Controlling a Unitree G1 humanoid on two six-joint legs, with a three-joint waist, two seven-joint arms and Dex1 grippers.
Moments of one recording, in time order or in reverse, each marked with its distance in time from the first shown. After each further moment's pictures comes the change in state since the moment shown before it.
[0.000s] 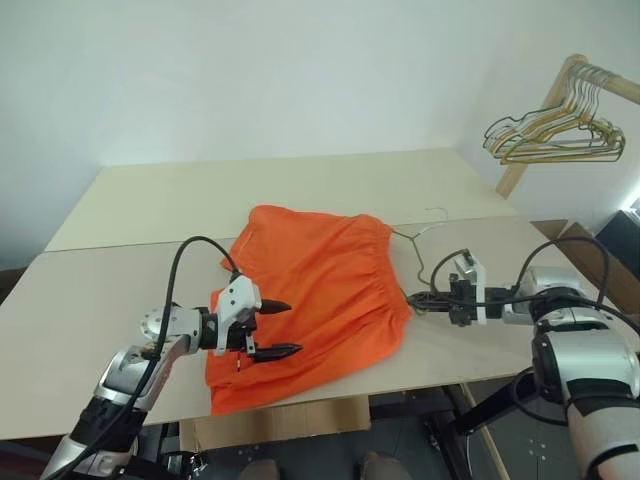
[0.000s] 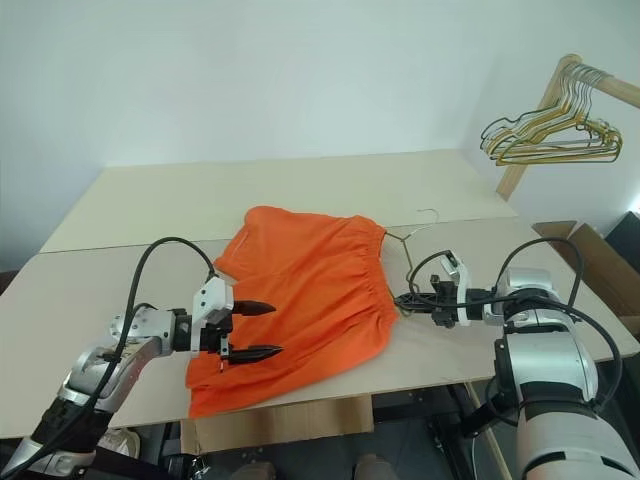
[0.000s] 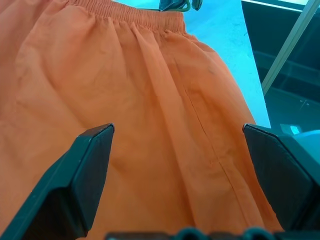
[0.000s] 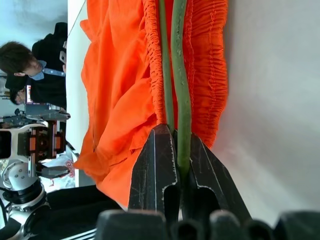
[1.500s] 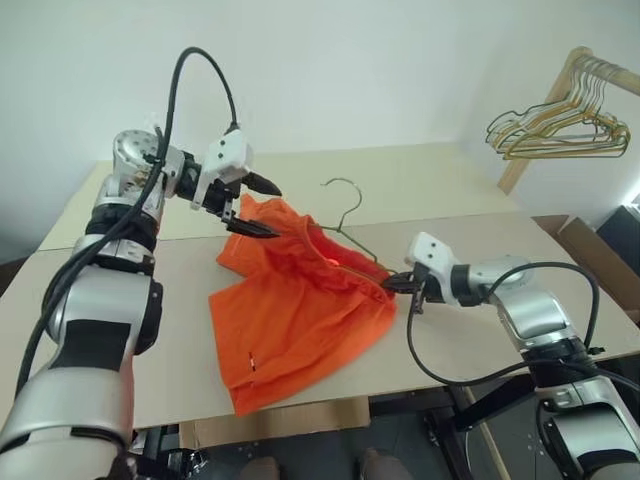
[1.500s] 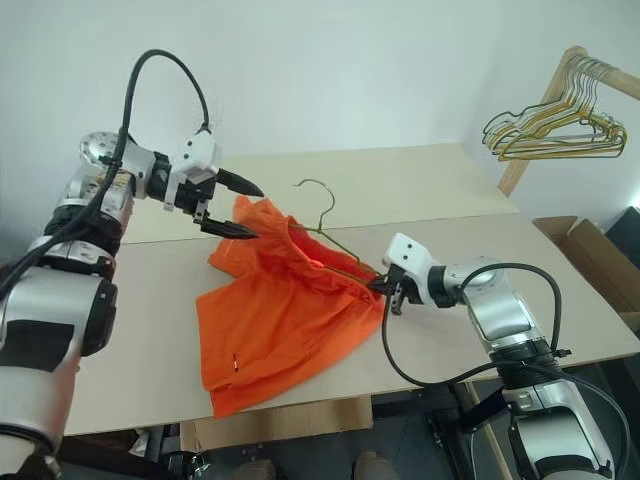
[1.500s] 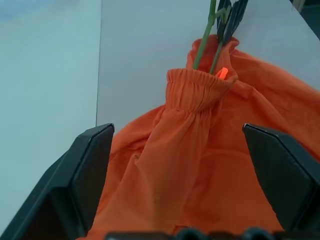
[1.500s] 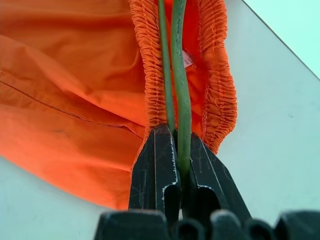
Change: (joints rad) left arm -1.119 -0.044 -0.124 1.283 0.322 -0.593 -0.509; right arm 0.416 -0.048 0.164 -1.170 -0.198 -0.593 -0.239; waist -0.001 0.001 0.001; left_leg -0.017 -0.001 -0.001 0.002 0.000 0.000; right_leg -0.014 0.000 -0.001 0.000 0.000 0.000
